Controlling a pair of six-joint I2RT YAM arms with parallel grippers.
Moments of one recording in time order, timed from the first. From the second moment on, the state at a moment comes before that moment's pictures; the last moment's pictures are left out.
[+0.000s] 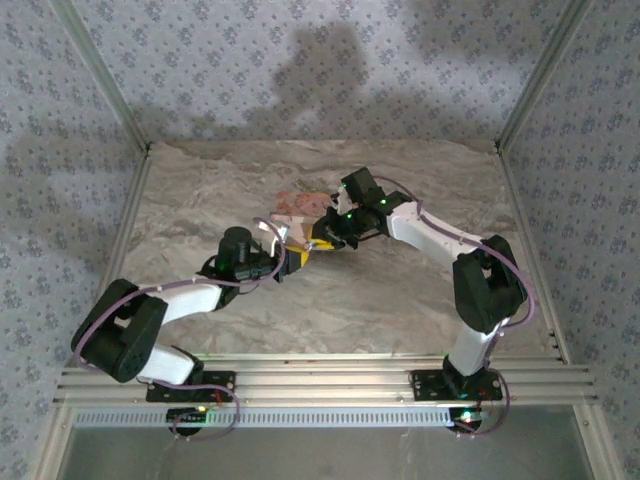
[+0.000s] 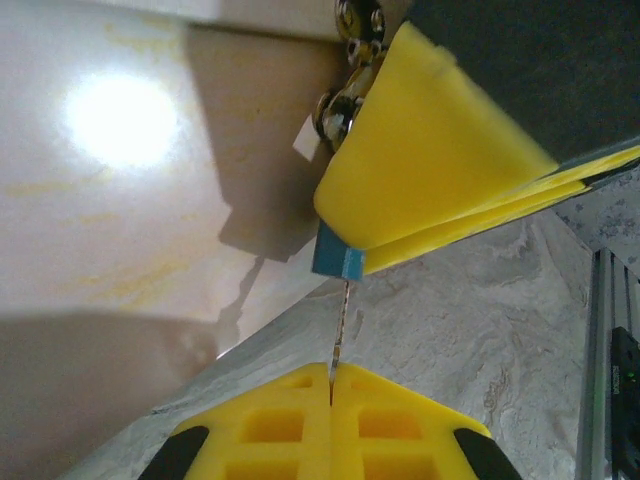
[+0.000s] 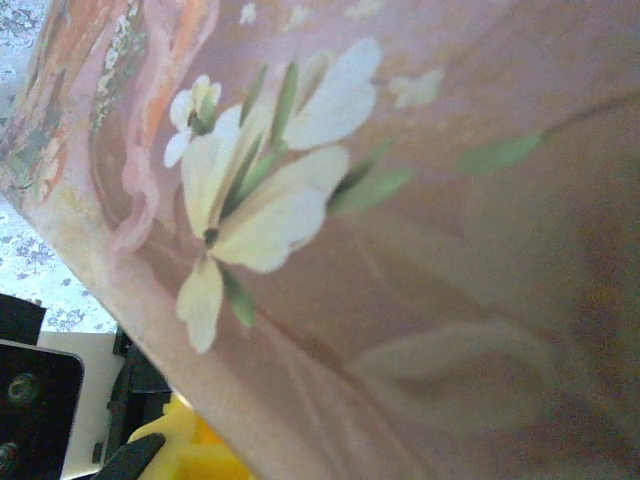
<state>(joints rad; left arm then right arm) -0.52 1.41 0.48 0.55 0.58 -0.36 0.58 1.75 1.33 -0.53 -0.64 0.86</state>
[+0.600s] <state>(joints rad) -0.52 1.41 0.48 0.54 0.56 -0.37 0.58 1.75 1.33 -0.52 -0.64 0.87</state>
